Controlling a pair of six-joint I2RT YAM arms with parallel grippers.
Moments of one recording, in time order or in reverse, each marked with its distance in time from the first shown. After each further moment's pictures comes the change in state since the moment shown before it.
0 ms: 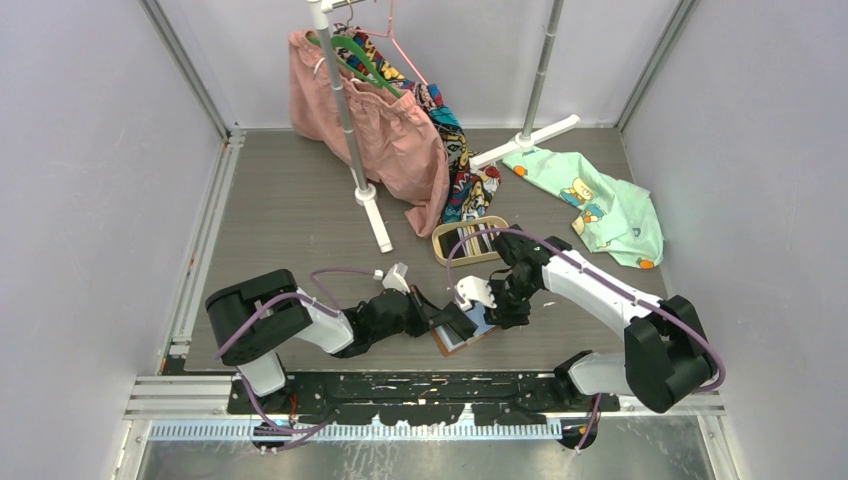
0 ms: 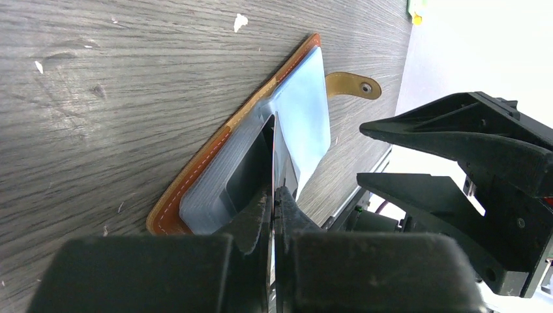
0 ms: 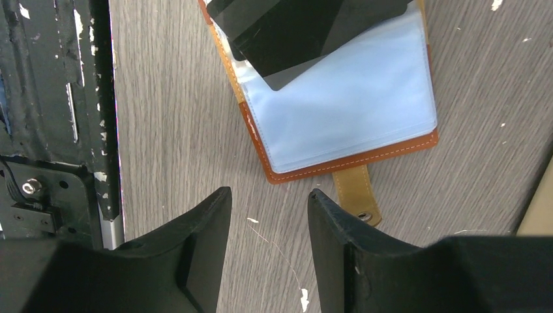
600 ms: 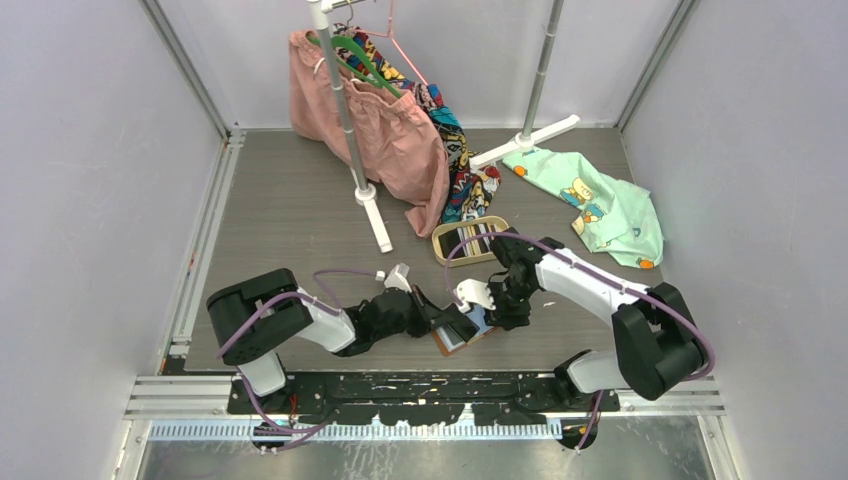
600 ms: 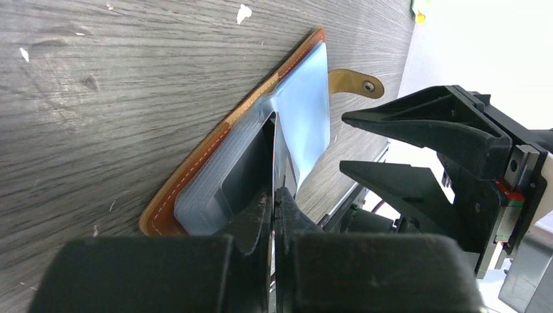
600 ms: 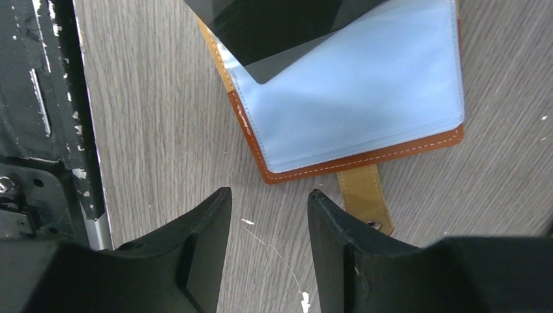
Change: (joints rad) left arm 0.000 0.005 0.017 -0.032 0.019 -0.039; right arm 0.000 0.066 -0.023 0.035 0.053 -0.008
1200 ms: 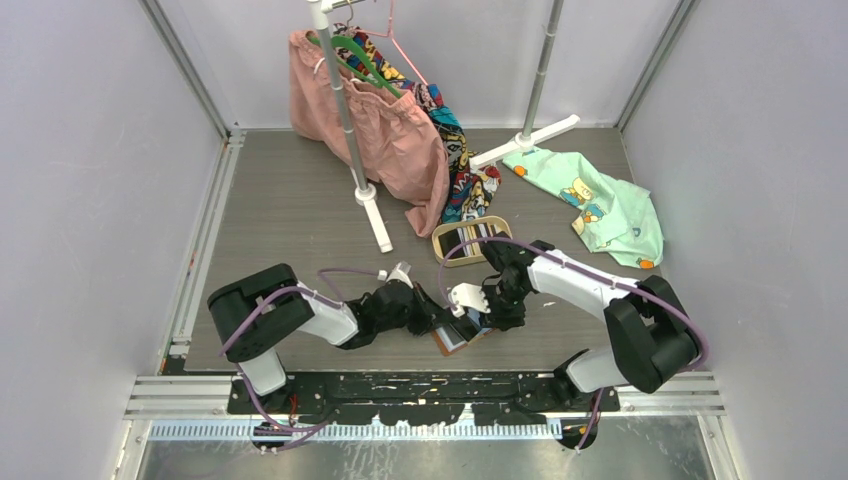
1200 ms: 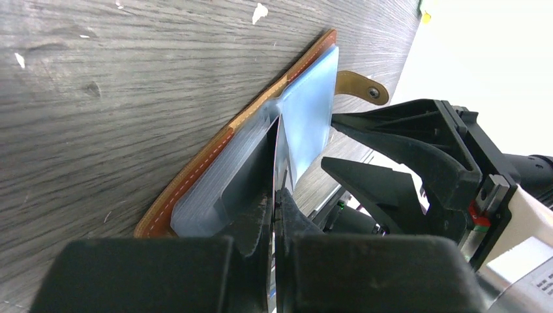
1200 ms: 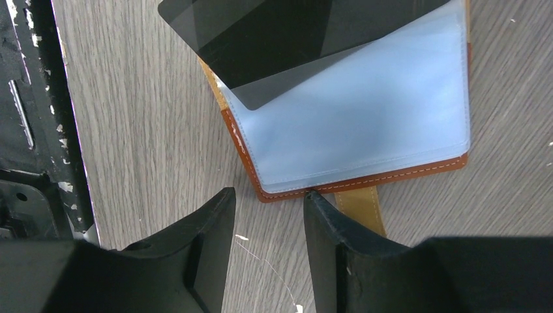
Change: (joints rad) left arm 0.043 0.014 0.043 -0.074 0.098 -0.072; right arm 0.049 0.041 -0.012 0.058 0.037 0.031
